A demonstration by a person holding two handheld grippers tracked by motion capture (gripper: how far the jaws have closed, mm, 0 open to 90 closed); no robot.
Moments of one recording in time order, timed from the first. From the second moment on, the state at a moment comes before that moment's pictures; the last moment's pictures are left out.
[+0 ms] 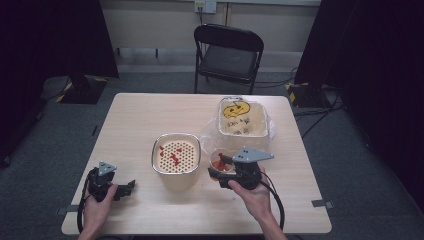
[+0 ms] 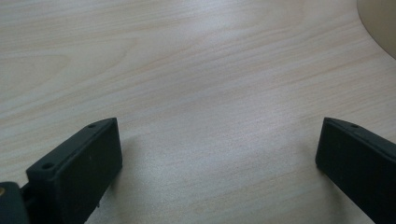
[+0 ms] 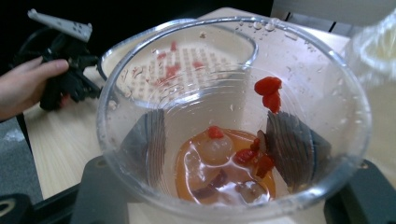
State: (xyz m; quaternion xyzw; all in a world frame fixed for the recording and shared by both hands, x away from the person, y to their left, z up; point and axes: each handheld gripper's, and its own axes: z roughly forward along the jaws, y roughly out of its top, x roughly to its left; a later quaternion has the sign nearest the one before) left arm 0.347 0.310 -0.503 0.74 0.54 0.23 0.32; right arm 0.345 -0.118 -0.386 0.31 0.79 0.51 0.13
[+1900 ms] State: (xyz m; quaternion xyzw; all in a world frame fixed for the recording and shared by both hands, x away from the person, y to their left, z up) left arm 0.347 0.310 -0.503 0.74 0.54 0.23 0.32; right arm 0.417 -0.043 -0.318 0.20 0.83 0.35 0.40
